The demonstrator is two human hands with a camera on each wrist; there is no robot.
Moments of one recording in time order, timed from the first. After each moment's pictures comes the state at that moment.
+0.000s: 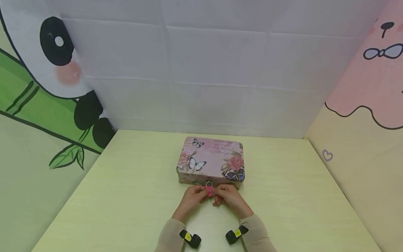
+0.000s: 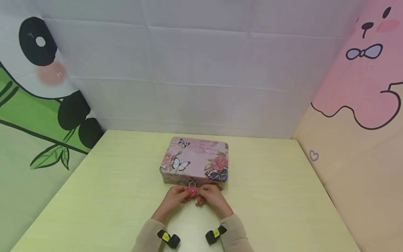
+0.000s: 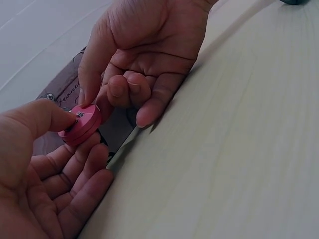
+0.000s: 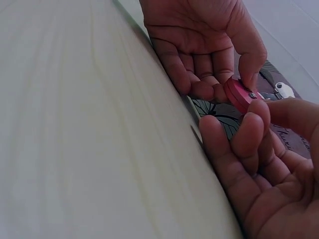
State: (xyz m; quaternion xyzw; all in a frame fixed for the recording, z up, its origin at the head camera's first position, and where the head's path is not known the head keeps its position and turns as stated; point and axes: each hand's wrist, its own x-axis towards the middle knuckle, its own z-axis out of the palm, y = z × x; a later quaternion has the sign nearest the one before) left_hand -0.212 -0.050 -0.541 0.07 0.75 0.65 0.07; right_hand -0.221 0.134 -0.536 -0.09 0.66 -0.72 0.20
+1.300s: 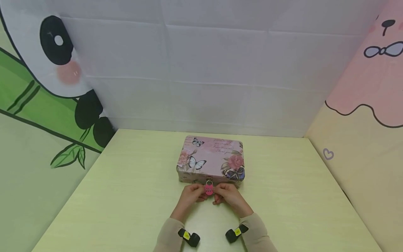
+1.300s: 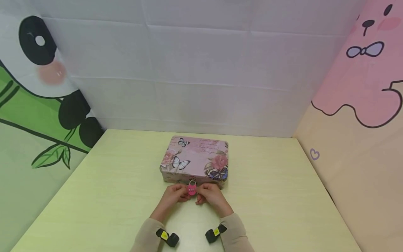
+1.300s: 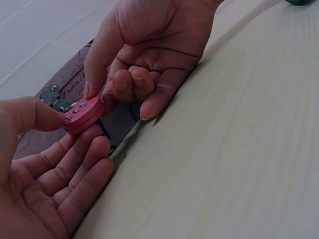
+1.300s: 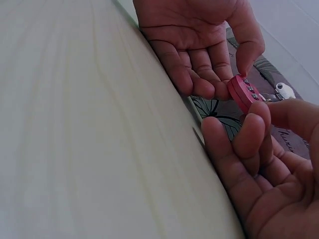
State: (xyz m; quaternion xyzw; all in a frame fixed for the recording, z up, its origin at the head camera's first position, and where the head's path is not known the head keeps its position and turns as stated) left_hand -0.211 -0.053 -0.532 0.01 0.73 0.68 0.08; right_hand -0.220 0.133 -0.536 -0.09 0.66 -0.72 0.20
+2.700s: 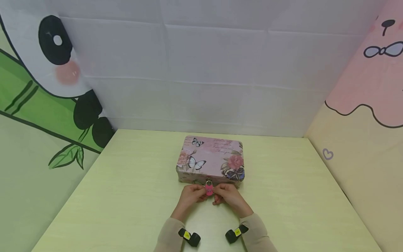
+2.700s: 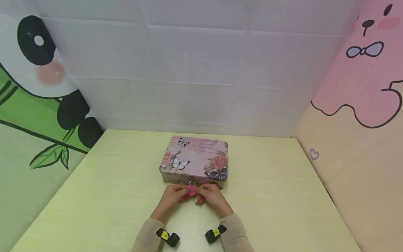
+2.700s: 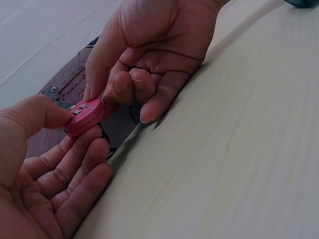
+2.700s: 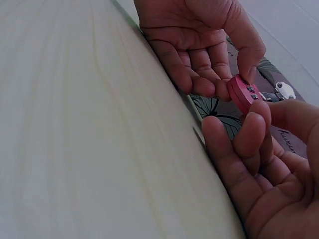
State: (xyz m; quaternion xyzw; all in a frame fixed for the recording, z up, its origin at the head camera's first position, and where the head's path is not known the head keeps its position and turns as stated) left_hand -0.215 -0.052 -0.545 0.02 0.74 0.67 0.07; right_hand -0.220 0.134 -0.536 -0.10 0.66 -0.72 0.19
